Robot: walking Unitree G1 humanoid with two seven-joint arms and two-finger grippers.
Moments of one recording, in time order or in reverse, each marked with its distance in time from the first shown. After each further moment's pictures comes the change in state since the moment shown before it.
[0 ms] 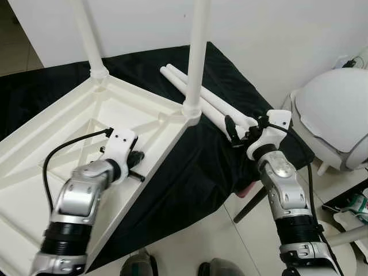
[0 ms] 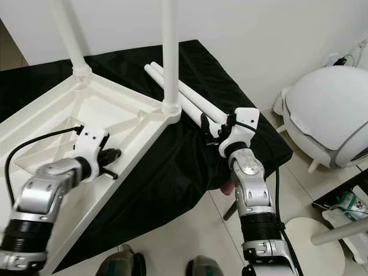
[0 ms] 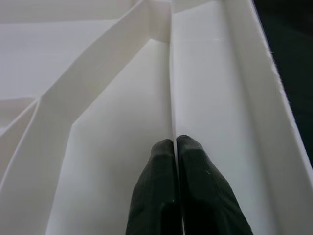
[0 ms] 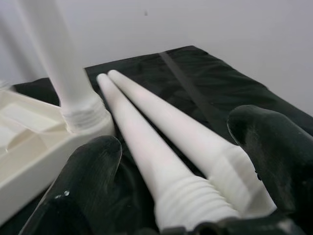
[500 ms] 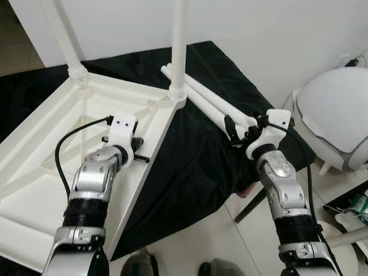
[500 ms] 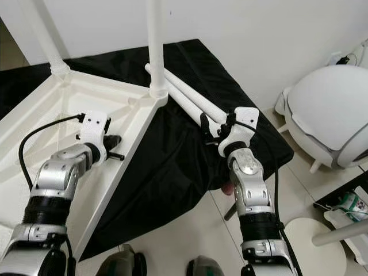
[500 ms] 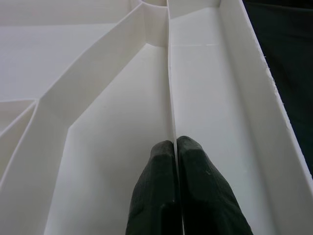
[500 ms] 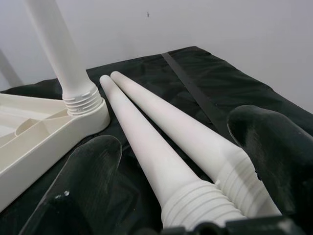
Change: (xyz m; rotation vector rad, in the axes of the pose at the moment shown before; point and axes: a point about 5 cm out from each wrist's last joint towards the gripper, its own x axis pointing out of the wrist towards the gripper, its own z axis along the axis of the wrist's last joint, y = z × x) left arm 0.027 0.011 0.013 -0.071 -0.024 0.025; right arm 0.001 -0.001 0.001 0.005 -0.002 -0.016
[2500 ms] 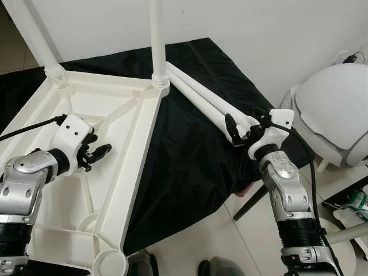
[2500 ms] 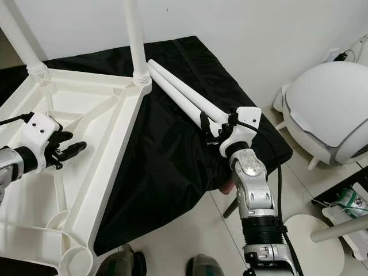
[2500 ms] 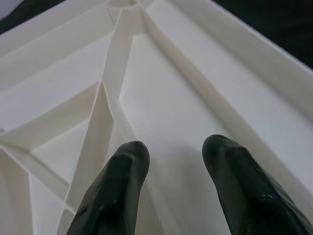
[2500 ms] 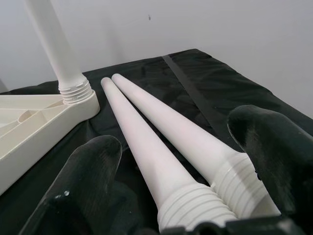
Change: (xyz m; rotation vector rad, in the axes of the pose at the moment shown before) left arm -0.075 0.073 -0.005 0.383 -0.016 -0.131; right arm -0.005 0.000 0.007 -0.004 -0.026 0.033
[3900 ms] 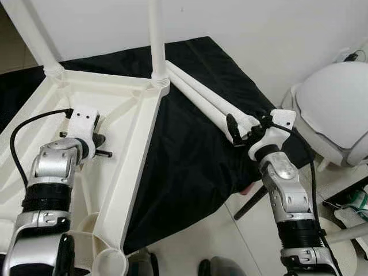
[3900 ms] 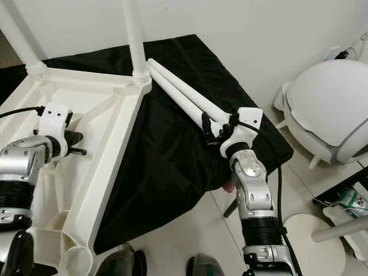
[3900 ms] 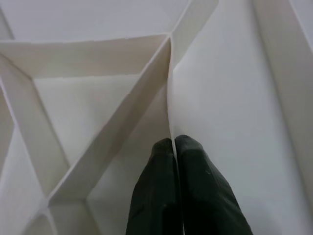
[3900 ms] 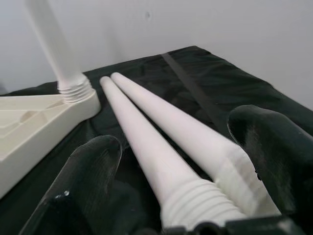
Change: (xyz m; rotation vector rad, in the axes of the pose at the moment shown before) left arm 0.056 0.014 0.003 -0.436 0.151 0.261; right arm -0.002 0.002 0.000 0.017 0.002 -0.021
